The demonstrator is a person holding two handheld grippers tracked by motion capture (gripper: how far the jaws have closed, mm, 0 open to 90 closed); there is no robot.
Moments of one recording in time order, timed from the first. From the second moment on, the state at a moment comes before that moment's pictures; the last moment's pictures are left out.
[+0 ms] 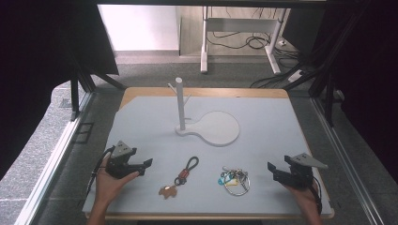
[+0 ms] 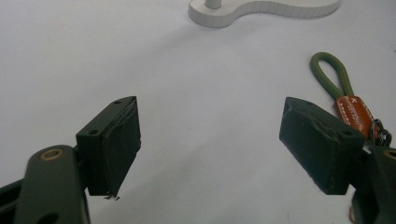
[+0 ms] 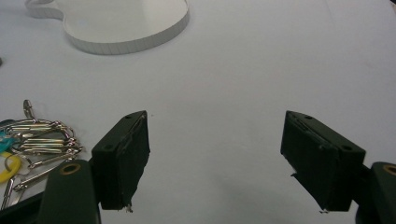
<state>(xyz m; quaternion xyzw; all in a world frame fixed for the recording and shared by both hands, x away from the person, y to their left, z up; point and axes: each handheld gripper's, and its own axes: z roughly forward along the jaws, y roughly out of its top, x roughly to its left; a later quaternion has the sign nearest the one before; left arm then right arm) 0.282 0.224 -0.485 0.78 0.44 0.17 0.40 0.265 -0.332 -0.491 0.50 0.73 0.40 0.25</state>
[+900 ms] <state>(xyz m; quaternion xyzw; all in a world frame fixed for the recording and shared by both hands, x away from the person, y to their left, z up) 0.267 0.179 -0.448 0.84 0.41 0.13 0.33 0.268 -0.318 -0.490 0.48 0.74 0.41 0.25</state>
